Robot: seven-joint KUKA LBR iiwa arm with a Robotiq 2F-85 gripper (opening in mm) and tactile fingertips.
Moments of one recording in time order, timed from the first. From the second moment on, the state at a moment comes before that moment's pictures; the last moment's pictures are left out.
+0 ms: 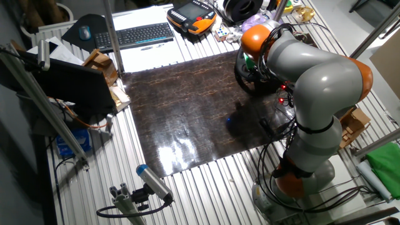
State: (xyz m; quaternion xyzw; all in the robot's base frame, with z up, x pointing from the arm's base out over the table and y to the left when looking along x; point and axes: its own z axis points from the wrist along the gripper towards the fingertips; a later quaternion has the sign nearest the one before) arm 0.542 -0.148 0.182 0.75 0.62 -0.10 0.21
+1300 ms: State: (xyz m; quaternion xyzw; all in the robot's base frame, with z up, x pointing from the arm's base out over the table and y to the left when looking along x) arm 0.543 -0.148 0.197 0.75 0.62 -0.09 0.21
